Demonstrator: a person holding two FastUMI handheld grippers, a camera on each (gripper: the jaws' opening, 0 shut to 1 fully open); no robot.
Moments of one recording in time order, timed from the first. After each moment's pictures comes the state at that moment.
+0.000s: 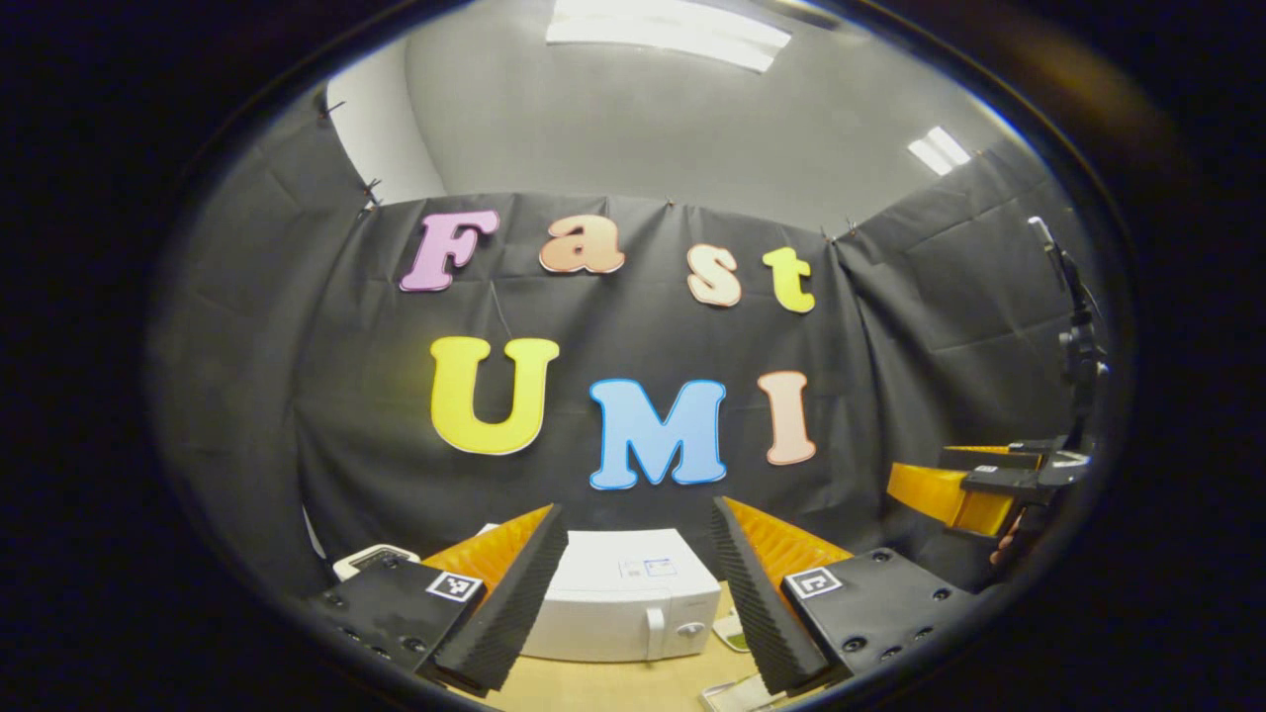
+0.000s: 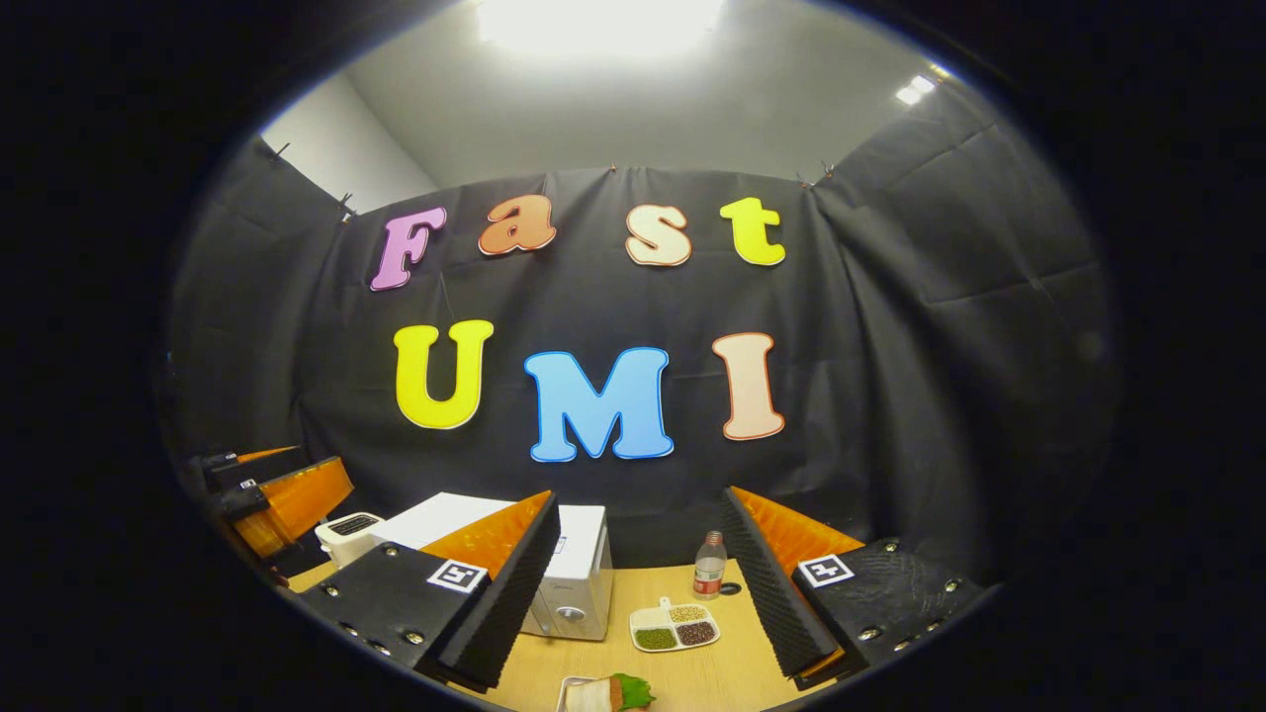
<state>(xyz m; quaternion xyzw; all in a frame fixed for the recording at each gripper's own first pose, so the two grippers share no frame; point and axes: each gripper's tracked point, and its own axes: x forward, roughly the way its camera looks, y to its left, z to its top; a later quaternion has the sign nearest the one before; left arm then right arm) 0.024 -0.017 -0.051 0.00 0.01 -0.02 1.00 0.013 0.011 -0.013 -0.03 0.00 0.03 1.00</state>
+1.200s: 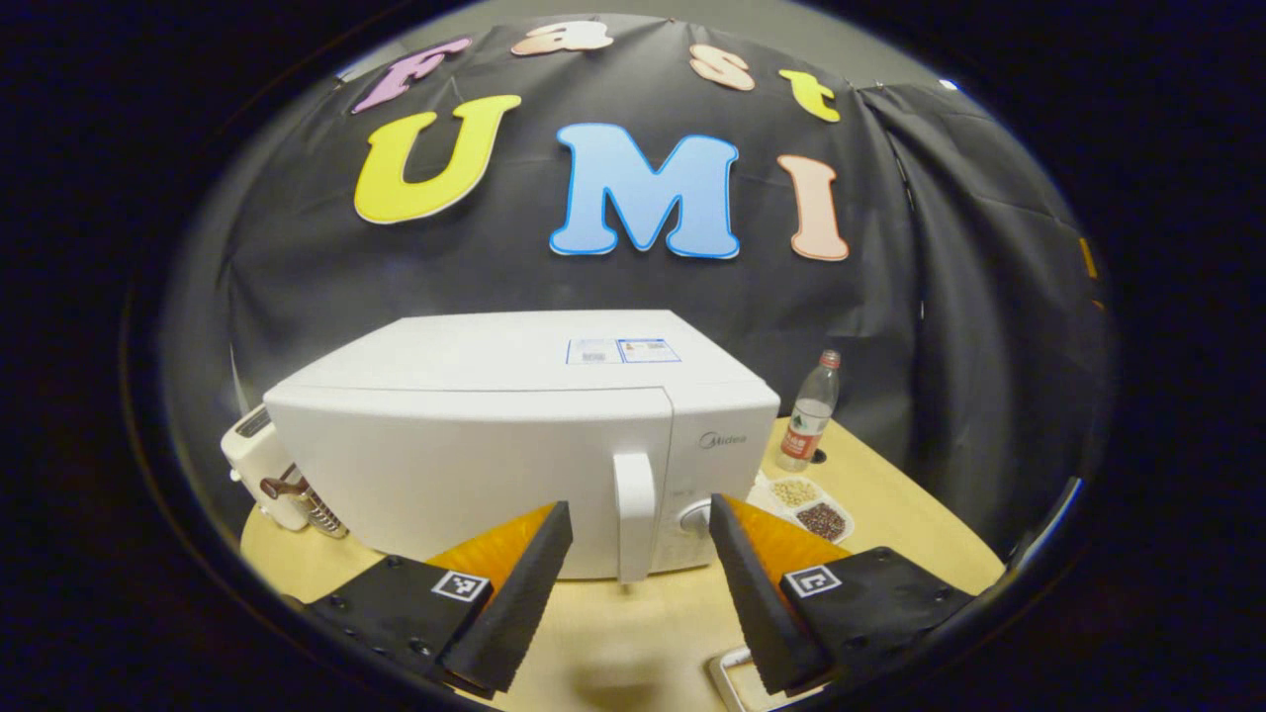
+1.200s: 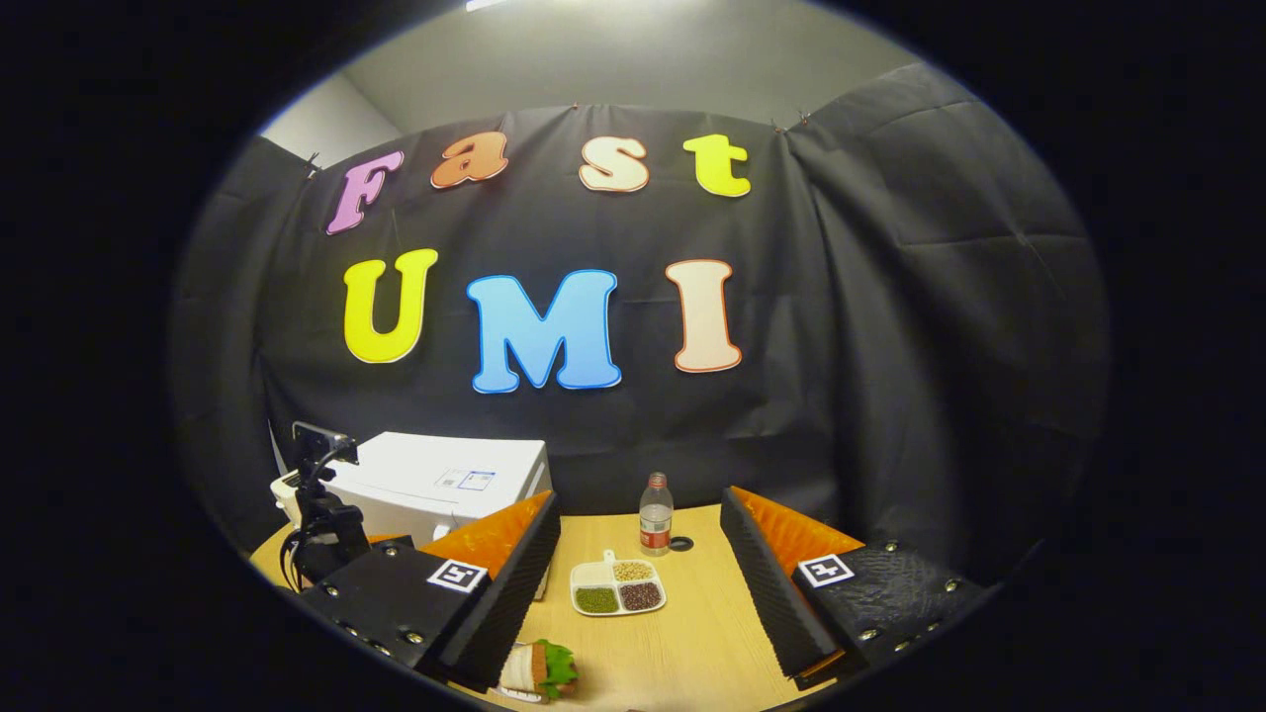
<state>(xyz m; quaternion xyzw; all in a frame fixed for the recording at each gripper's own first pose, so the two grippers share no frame) 0.155 -0.047 -0.387 0.00 0.27 -0.03 0.96 0.038 -0.073 -0.085 -0.04 0.09 -0.03 0.99</state>
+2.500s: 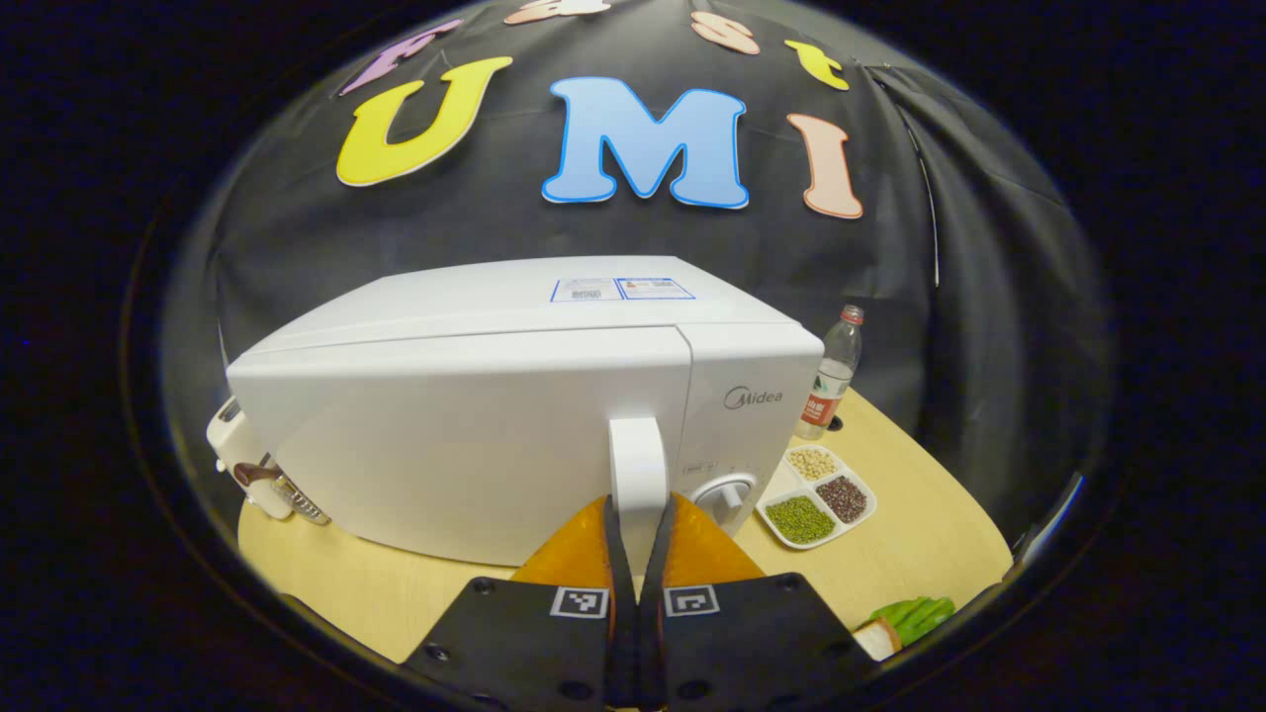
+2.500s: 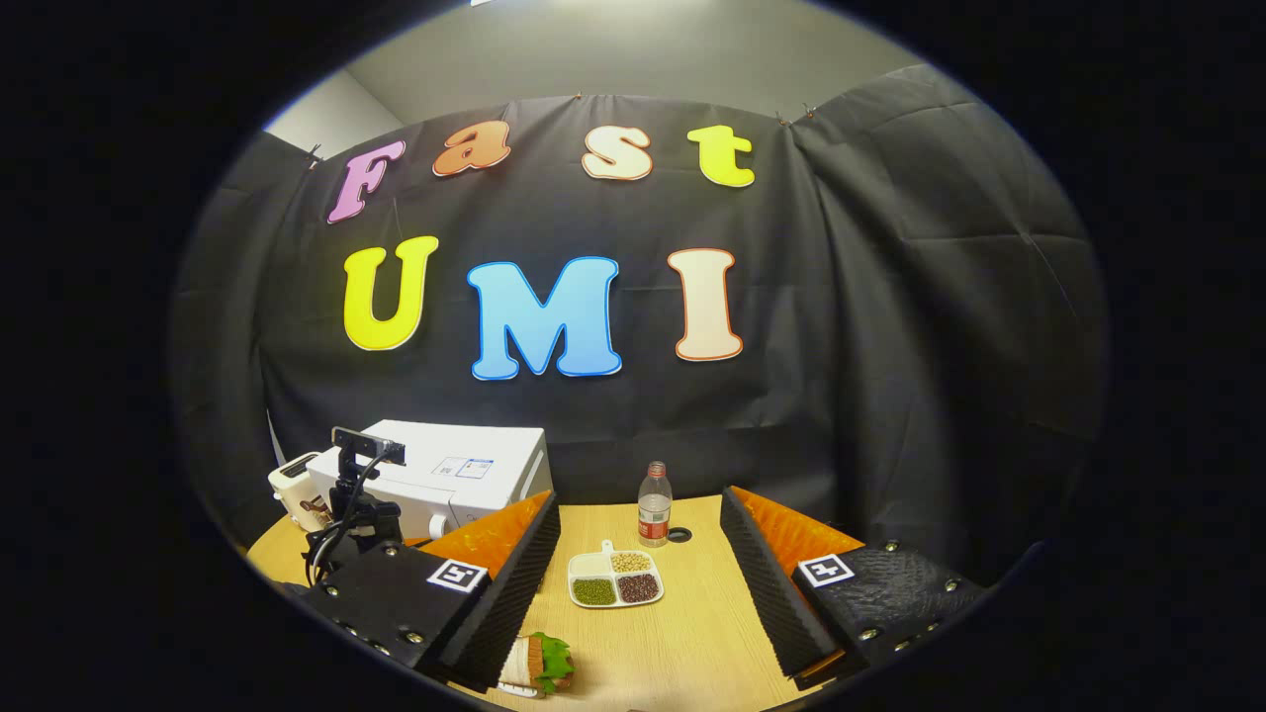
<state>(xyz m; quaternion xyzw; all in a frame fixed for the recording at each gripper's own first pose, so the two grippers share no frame) 0.163 -0.052 -0.422 -0.01 0.33 -0.04 0.94 0.036 -0.067 -0.089 -0.05 0.10 -0.02 0.99</state>
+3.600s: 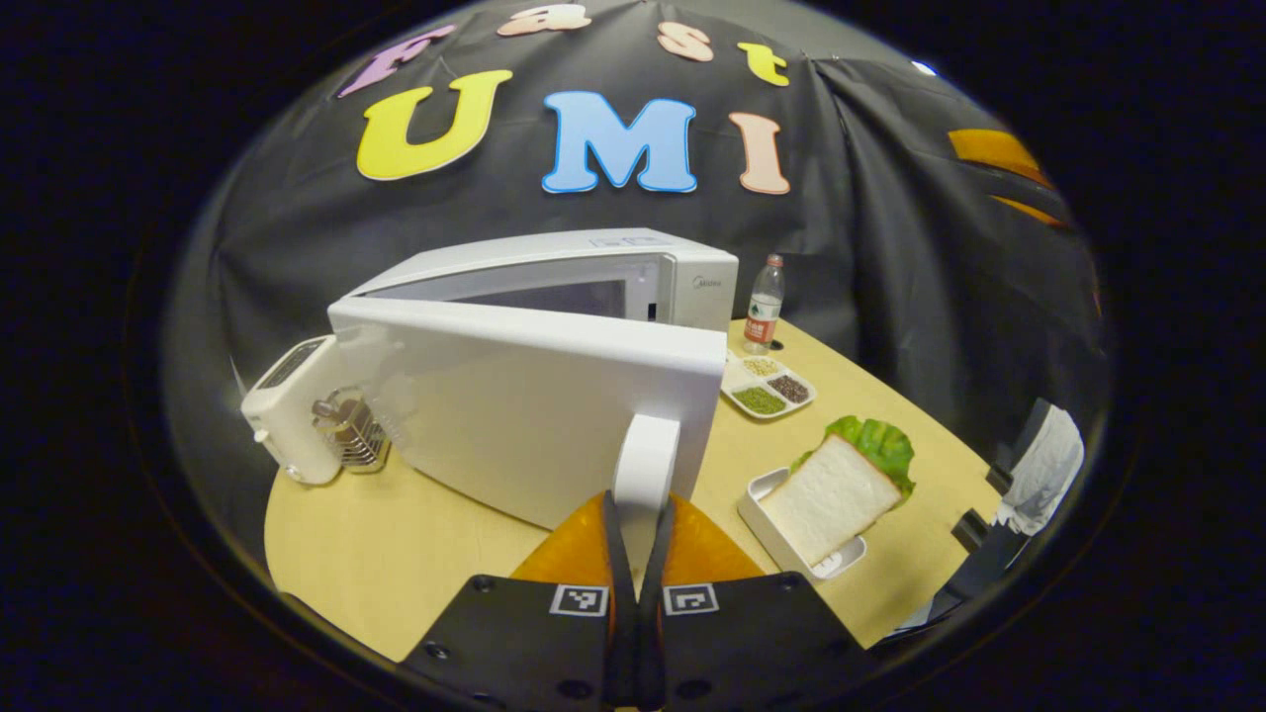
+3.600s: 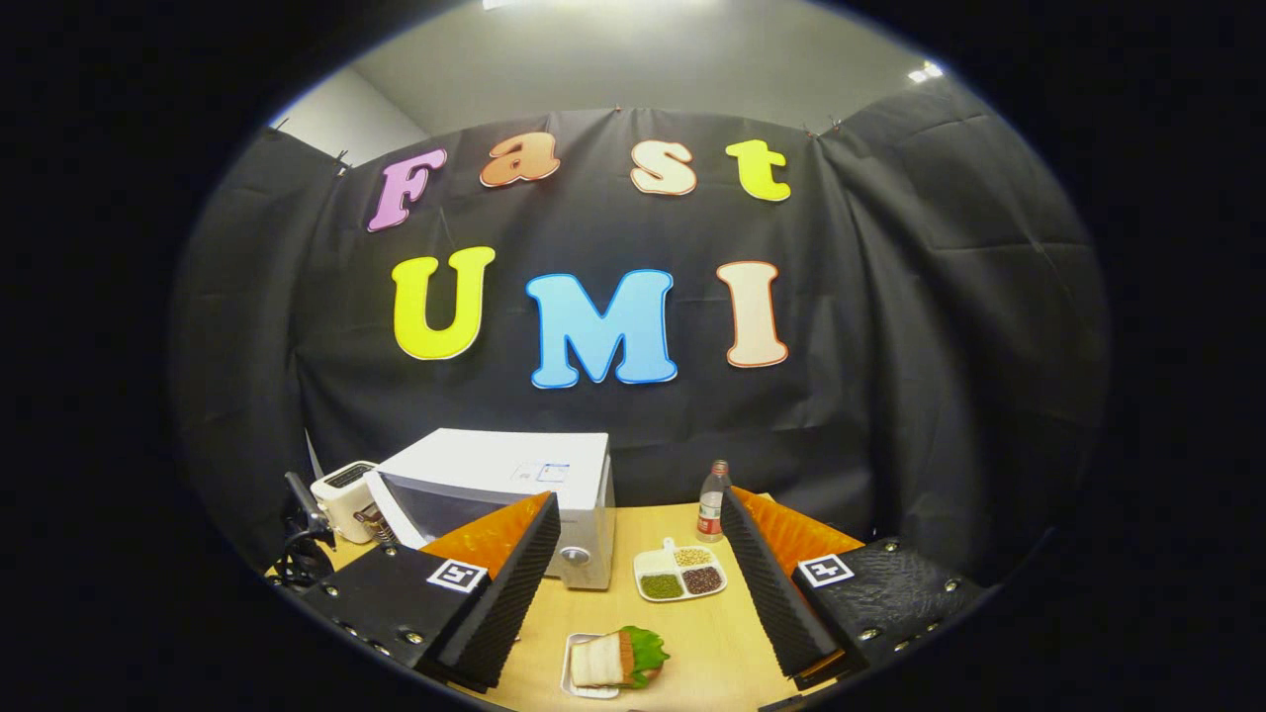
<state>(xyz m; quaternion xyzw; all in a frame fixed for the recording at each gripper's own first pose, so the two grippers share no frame) -0.040 0.028 -0.385 0.02 0.35 -0.12 0.93 -0.005 0.038 -0.089 -0.04 0.09 0.02 1.00</state>
